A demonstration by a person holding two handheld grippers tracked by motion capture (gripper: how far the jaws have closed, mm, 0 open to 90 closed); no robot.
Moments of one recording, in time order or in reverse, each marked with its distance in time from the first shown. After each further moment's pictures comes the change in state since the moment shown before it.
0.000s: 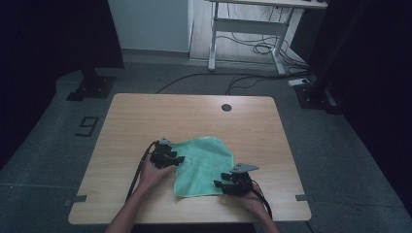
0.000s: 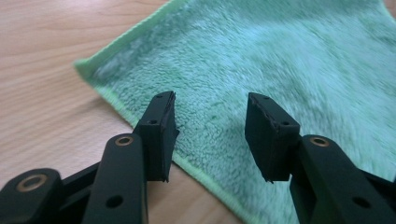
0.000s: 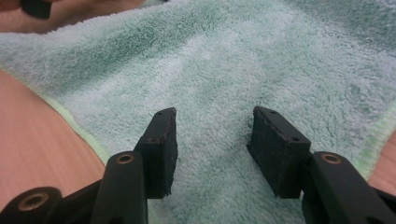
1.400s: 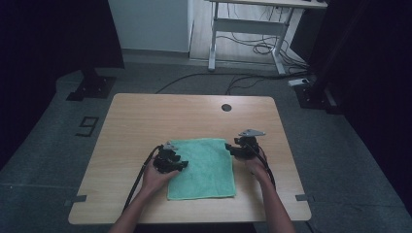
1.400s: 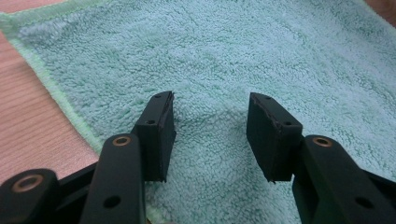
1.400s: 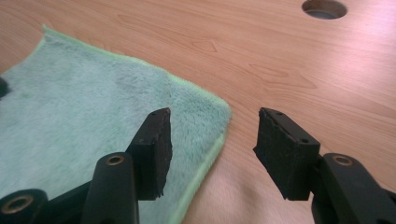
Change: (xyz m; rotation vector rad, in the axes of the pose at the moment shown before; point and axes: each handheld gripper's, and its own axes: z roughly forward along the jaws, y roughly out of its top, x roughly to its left) left arm -0.022 -0.009 0.000 0.000 -0.017 0.053; right arm -0.094 0.075 0.018 -0.067 -0.222 0.030
